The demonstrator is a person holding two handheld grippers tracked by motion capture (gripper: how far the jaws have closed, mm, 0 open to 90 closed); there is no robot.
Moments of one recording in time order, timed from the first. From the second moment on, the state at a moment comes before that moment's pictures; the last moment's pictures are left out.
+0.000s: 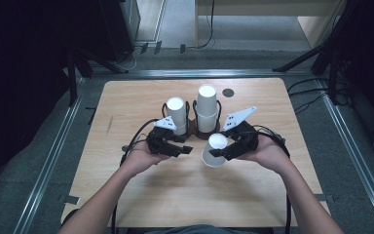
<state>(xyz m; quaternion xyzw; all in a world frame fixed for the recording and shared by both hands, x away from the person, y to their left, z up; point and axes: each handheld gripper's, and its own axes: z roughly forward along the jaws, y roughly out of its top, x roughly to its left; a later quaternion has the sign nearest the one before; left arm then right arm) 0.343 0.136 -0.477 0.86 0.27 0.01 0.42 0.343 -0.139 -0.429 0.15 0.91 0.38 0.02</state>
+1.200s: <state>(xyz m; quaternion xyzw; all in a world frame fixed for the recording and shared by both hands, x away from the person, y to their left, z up) 0.340 0.124 -0.488 0.88 0.22 -0.07 0.42 0.350 -0.117 -0.455 0.16 0.89 0.42 -0.03</state>
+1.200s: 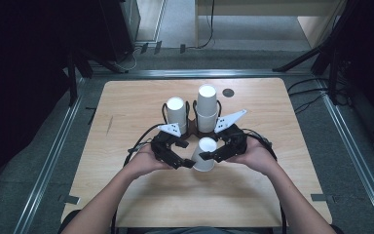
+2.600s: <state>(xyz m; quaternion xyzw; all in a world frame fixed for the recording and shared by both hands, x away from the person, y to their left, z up) 0.338 0.121 -0.474 0.89 0.18 -0.08 0.42 0.346 -0.126 -0.449 0.17 0.88 0.44 -0.06</state>
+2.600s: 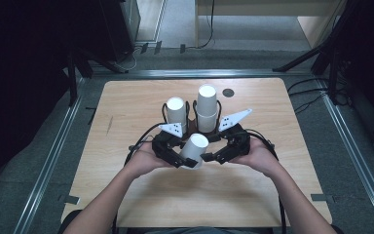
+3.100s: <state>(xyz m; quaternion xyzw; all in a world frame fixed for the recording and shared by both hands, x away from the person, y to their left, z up) 0.347 0.127 -0.473 0.90 0.19 -0.08 0.38 0.344 -0.126 -0.460 0.16 0.90 0.41 -0.03</state>
